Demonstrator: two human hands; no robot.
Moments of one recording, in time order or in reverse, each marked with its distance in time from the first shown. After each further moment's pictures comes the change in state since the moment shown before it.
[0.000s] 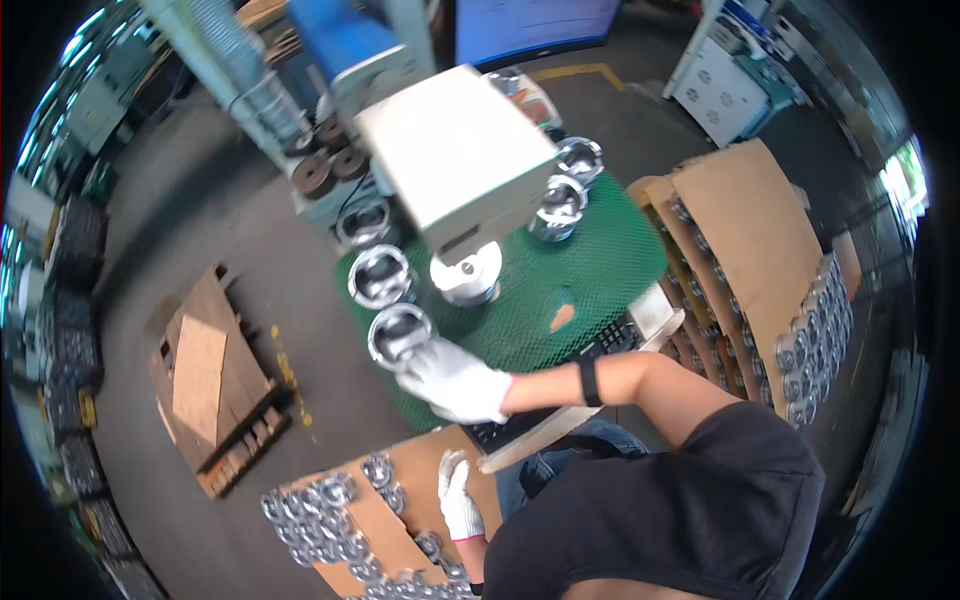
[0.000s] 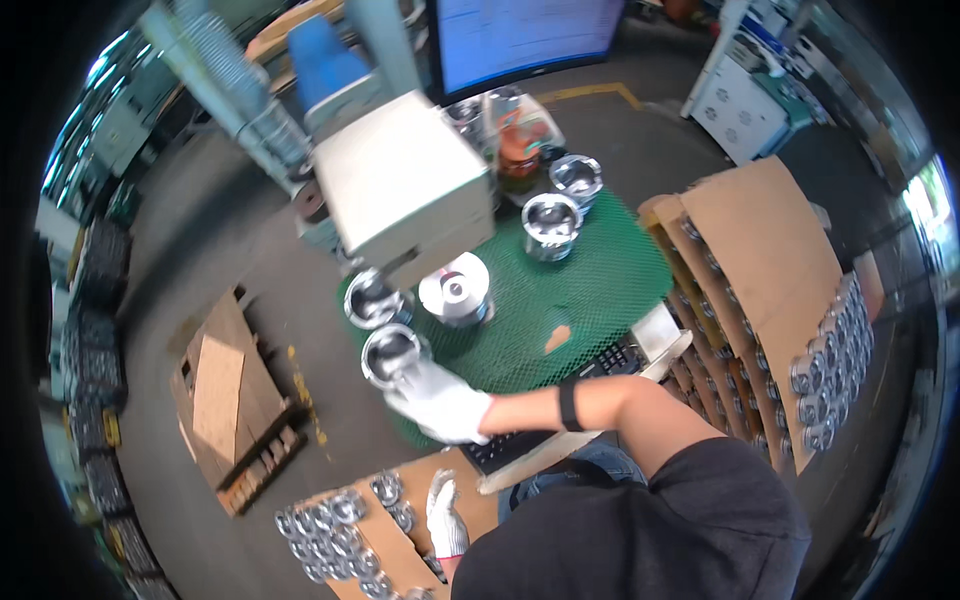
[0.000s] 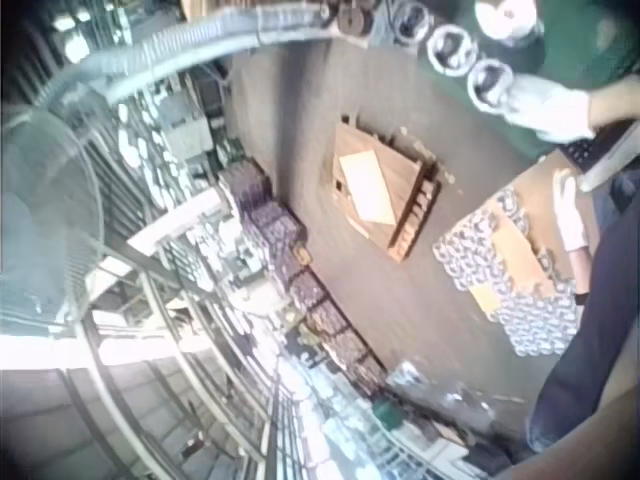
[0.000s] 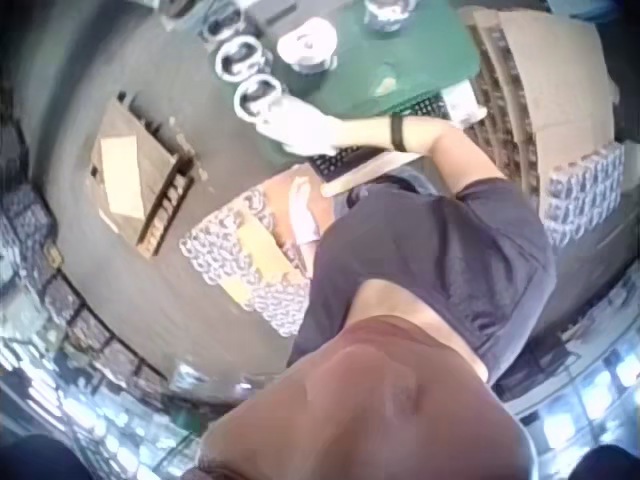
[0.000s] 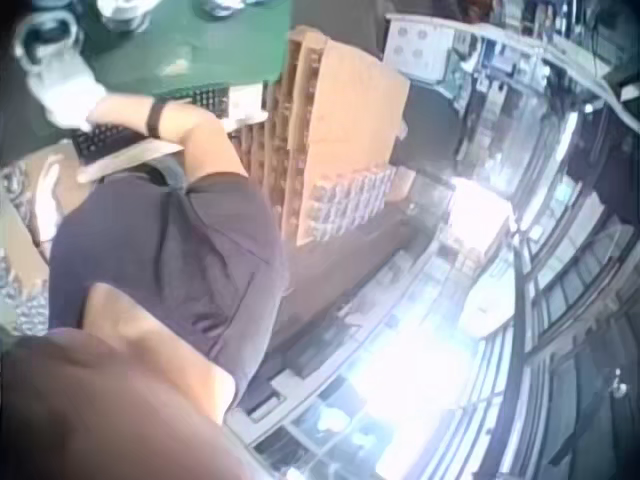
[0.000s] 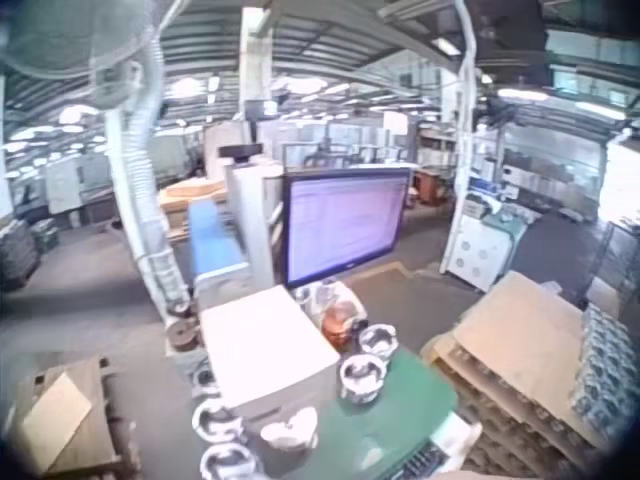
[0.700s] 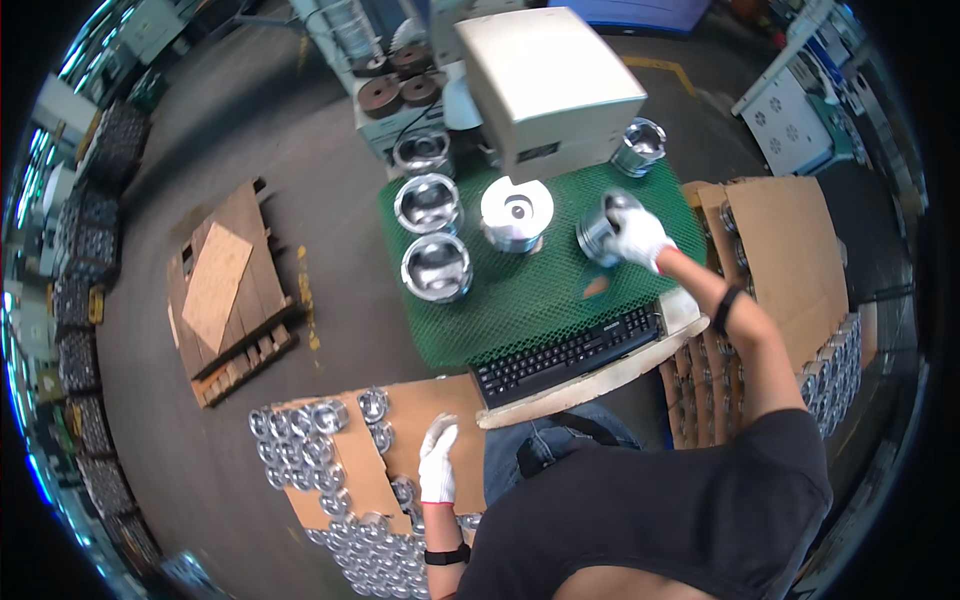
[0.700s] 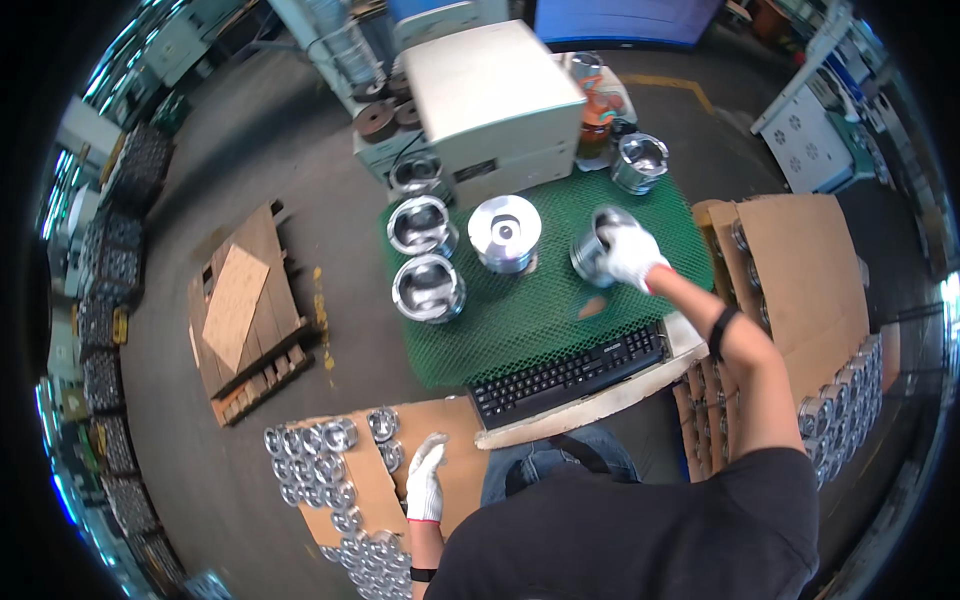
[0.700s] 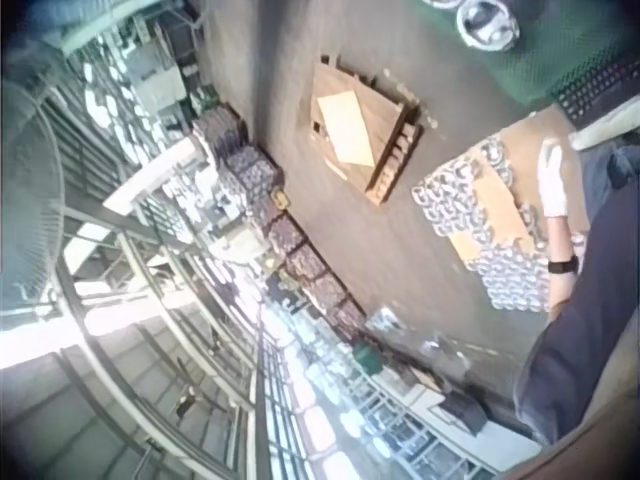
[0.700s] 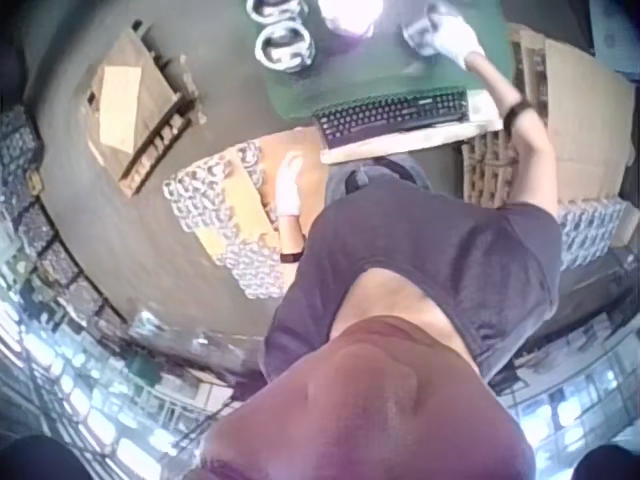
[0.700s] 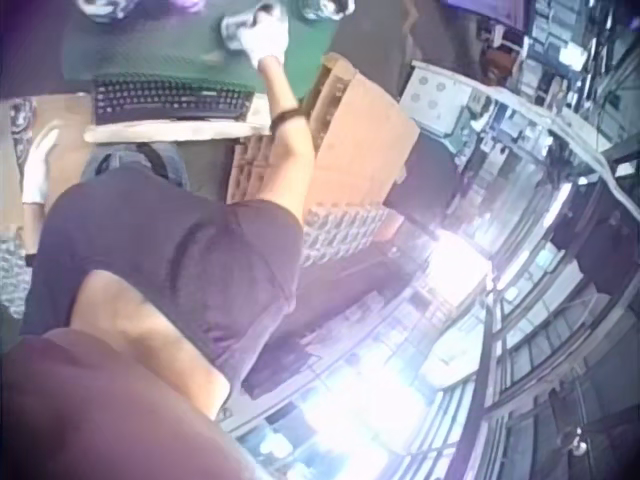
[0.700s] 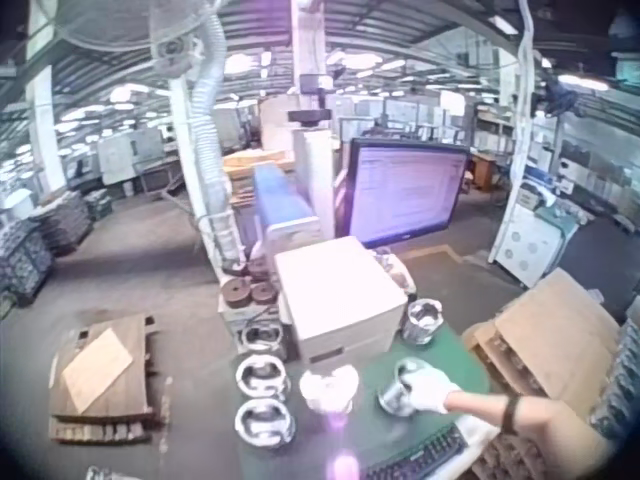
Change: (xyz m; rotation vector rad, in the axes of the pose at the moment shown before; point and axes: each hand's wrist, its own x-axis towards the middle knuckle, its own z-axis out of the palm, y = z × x) left_hand -0.012 -0.015 -0.045 0.101 -0.037 0.046; right_hand -0.124 0.184 -0.085 0.003 -0.315 0.888
